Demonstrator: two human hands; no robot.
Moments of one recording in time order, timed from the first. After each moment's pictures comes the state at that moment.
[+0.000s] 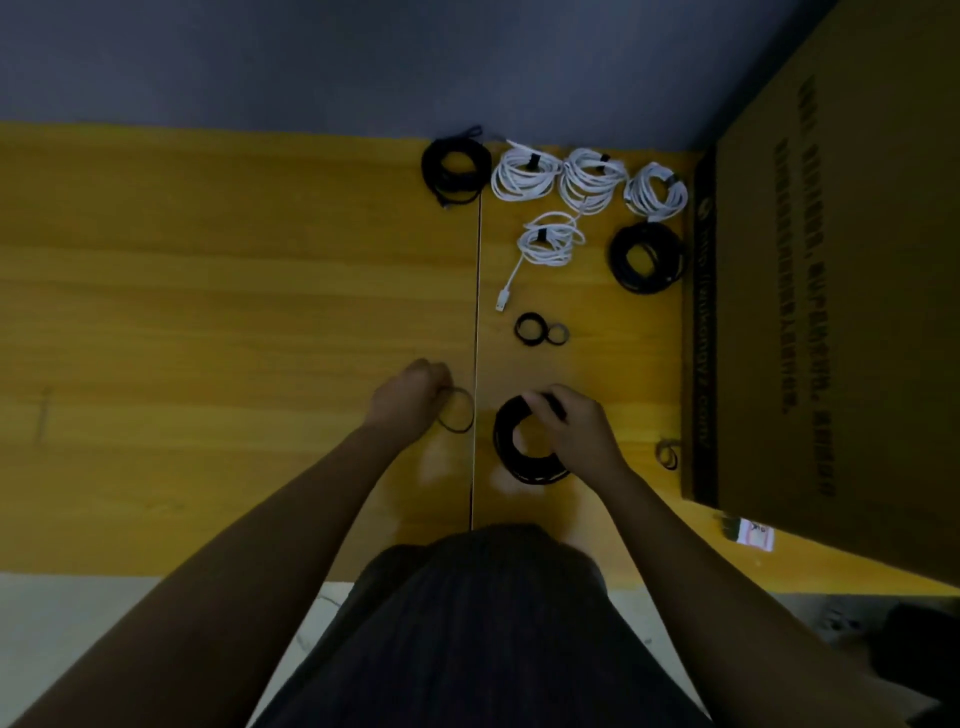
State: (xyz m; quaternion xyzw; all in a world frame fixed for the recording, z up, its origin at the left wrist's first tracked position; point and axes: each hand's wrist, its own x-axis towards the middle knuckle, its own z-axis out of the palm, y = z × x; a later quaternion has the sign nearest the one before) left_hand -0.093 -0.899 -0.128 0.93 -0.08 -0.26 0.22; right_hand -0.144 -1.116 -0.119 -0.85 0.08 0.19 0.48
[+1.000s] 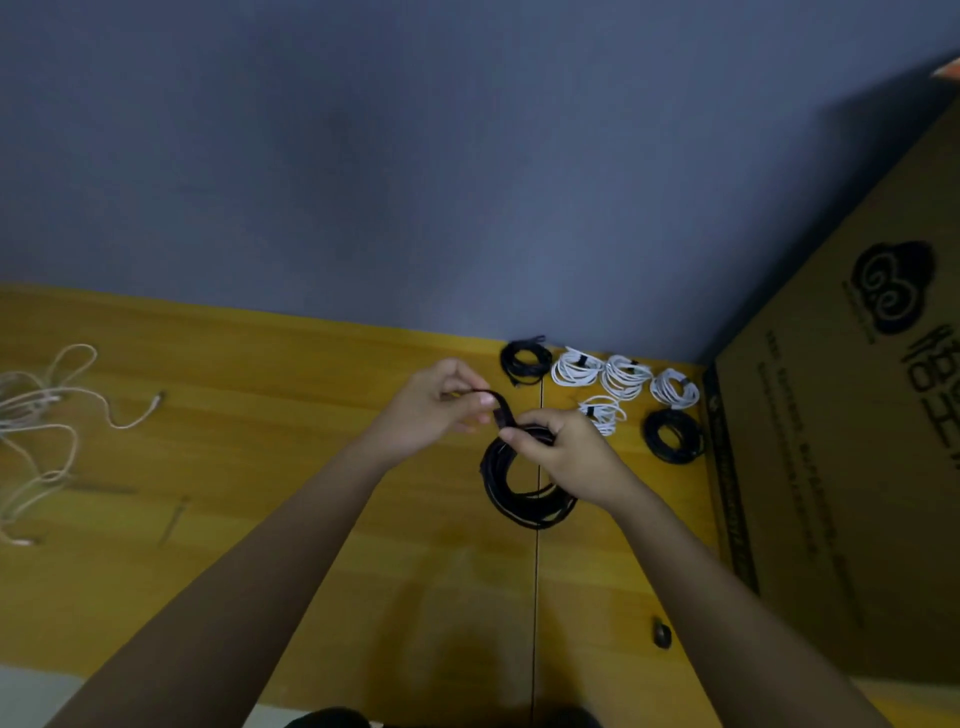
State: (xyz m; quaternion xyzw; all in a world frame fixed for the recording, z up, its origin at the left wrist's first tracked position) left_hand -0.054 -0.817 0.070 0.77 -0.04 -0.14 0.62; right_hand -0.069 -1.013 0.046 -0.84 -0.13 0.15 0.51
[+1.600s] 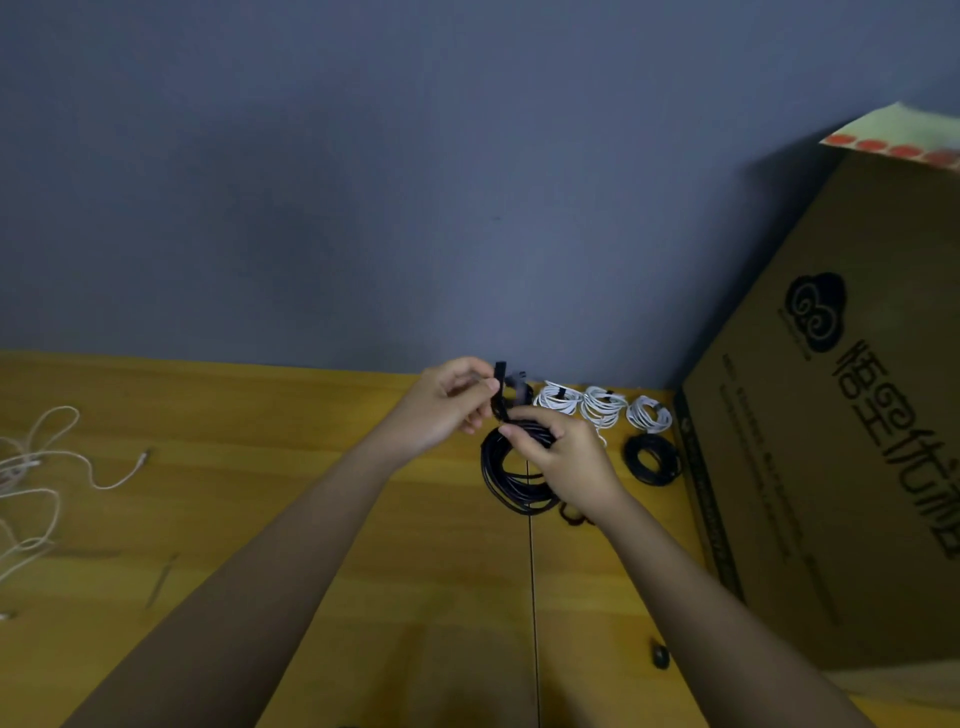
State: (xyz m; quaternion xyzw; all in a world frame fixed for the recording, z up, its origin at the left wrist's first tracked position) left_hand -0.046 -0.831 0.118 0.78 -0.10 -0.11 0.61; right_hand -0.072 -1.007 0.067 -0.87 -0.08 -0.03 0.49
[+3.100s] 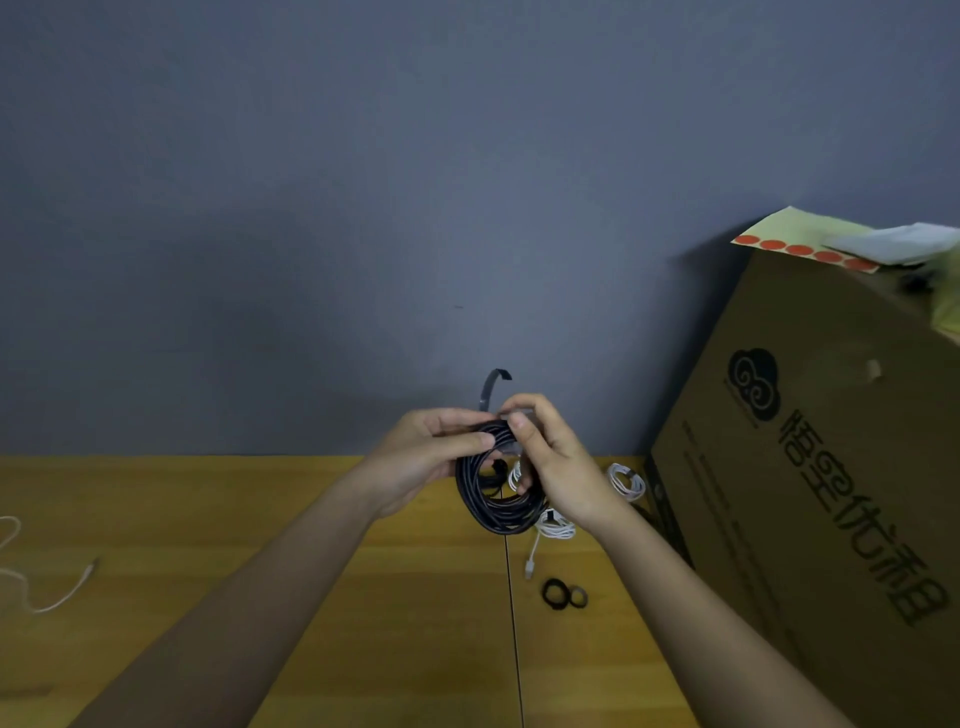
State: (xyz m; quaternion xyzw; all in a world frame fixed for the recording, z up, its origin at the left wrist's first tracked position) left_hand -0.021 -0.846 0.163 0.64 -0.08 -0.21 0.74; right_hand -0.046 -1.017 0.154 -0.79 -0.12 -0.01 0.60
